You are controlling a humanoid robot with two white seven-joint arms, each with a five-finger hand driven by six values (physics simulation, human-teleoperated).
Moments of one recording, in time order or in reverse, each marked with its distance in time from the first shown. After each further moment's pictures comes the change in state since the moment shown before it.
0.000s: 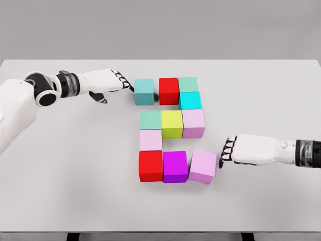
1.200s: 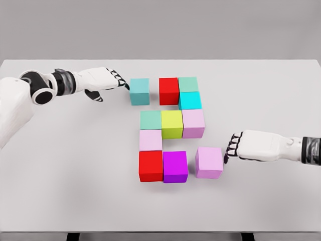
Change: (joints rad) left arm -0.012 0.007 0.001 0.029 -0.001 0.000 0.000; right arm -0.009 -0.016 -0.005 0.024 0.013 0.000 -0.026
